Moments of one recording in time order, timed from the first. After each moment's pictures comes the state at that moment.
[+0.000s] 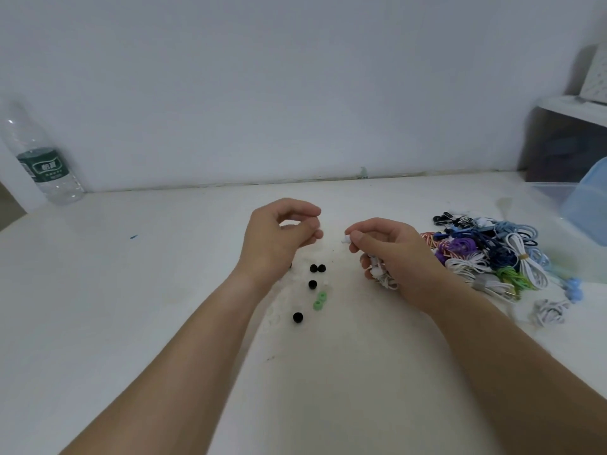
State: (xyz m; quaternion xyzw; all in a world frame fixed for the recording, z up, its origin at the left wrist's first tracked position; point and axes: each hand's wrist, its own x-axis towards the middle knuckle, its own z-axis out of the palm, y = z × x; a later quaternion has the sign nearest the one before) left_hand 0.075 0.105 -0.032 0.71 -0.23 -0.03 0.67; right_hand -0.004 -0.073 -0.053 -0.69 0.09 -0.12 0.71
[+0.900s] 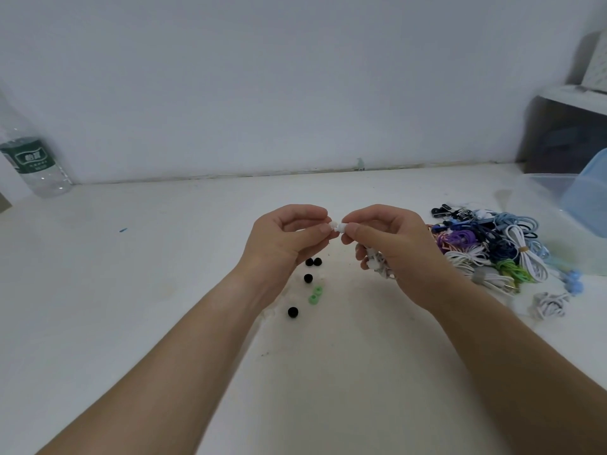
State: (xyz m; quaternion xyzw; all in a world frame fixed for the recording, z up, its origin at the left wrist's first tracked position) left_hand 0.059 0.101 -0.038 0.59 -0.17 -0.20 0.77; right_hand -0.018 -0.064 -0.041 -0.70 0.06 -0.15 0.70
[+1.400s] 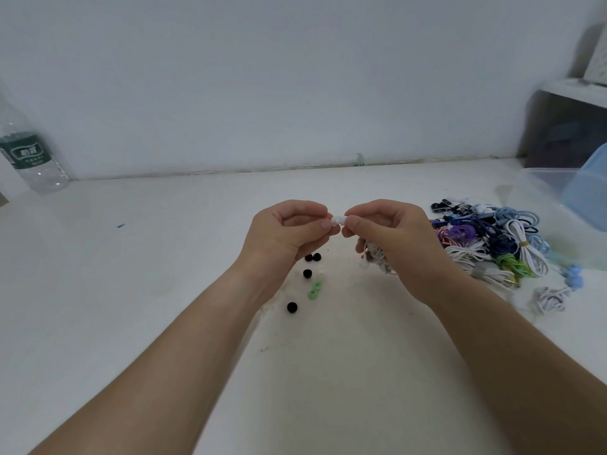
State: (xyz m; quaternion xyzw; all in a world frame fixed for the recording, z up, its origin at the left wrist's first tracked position) left_hand 0.057 0.101 -0.036 0.59 -0.17 -0.21 0.76; right_hand -0.016 -0.064 -0.042 -0.71 0.08 -0.19 0.67
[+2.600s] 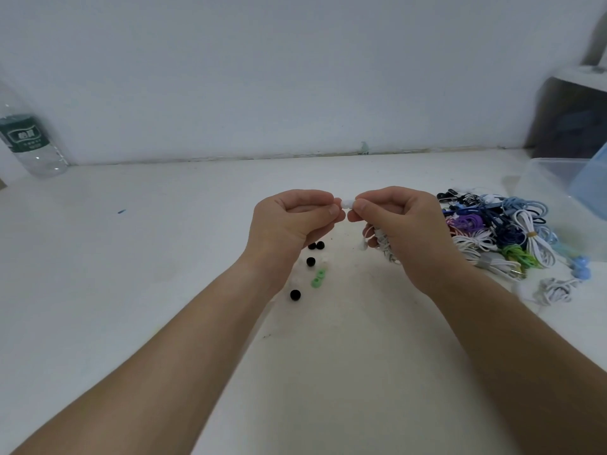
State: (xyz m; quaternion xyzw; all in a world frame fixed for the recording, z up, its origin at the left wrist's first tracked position) left_hand 0.050 0.097 -0.037 0.60 -0.14 -0.17 0.77; right_hand -0.017 -0.058 -0.042 -0.69 0.11 -0.23 0.68
